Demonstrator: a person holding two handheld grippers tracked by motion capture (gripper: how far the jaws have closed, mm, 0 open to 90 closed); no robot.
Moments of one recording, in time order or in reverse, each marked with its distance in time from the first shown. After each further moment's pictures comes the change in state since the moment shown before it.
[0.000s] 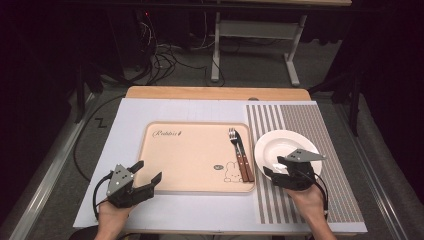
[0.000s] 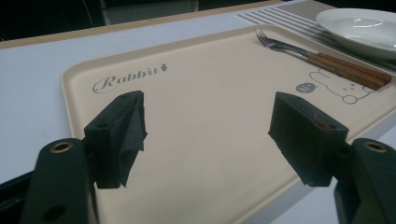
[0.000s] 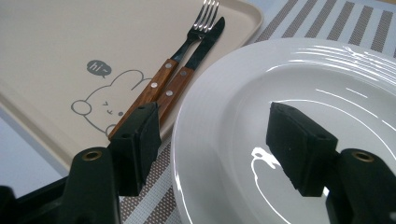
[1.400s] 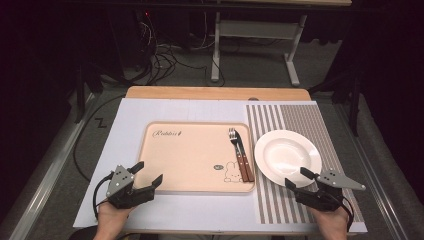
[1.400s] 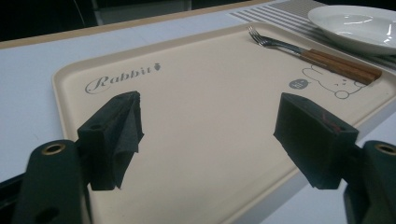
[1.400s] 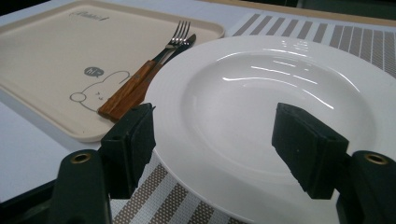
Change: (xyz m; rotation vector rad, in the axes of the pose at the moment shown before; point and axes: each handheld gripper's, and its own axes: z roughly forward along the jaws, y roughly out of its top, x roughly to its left) left arm 0.000 -0.002 -0.001 0.002 -0.026 0.019; right arm -0.021 -0.060 -0.045 -0.199 -0.025 0.061
